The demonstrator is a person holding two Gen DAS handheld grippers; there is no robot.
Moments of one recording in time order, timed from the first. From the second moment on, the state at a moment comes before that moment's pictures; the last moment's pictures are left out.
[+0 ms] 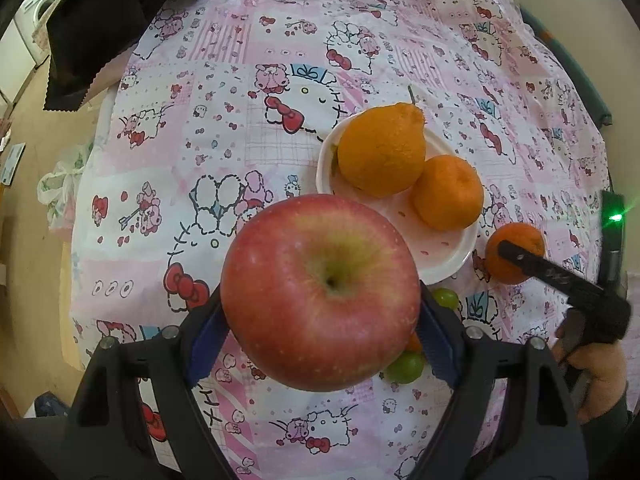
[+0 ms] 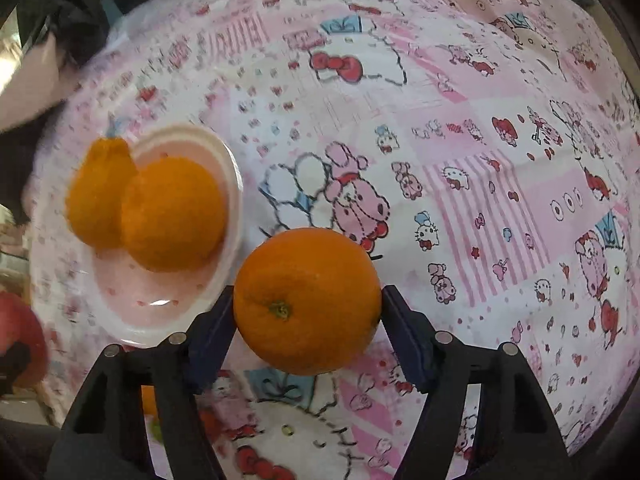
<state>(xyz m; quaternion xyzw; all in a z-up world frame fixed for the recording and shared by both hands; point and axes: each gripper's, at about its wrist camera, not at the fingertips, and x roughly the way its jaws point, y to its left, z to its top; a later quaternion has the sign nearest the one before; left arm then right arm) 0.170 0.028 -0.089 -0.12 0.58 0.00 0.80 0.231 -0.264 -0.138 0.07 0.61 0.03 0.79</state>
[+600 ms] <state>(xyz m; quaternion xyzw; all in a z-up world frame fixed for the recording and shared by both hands) 0.170 0.034 -0.093 -0.13 0.59 0.01 0.80 0.234 -0.180 -0.130 0.12 0.63 0.22 0.74</state>
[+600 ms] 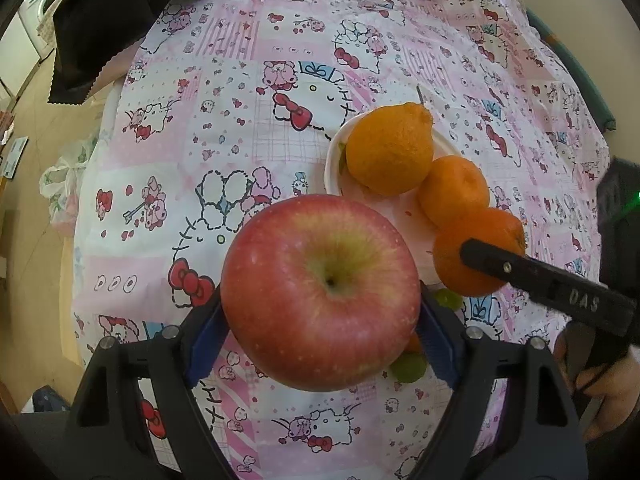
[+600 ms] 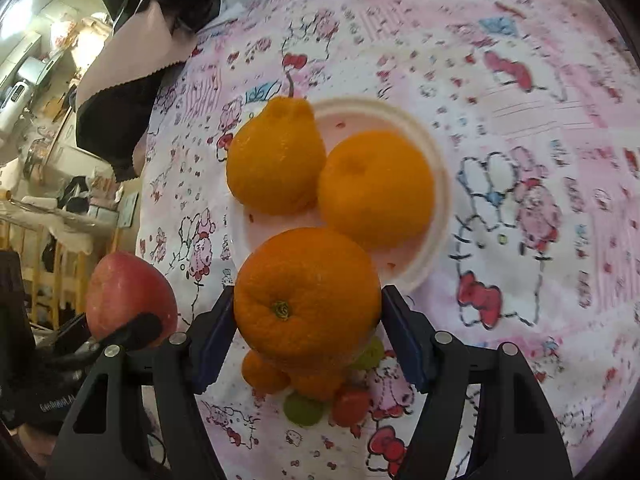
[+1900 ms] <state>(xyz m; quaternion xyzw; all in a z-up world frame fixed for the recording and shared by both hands) 0.202 0.018 -0.106 -0.11 0.57 -0.04 0.81 0.239 -0.189 -0.132 0.12 0.63 0.22 0.74</state>
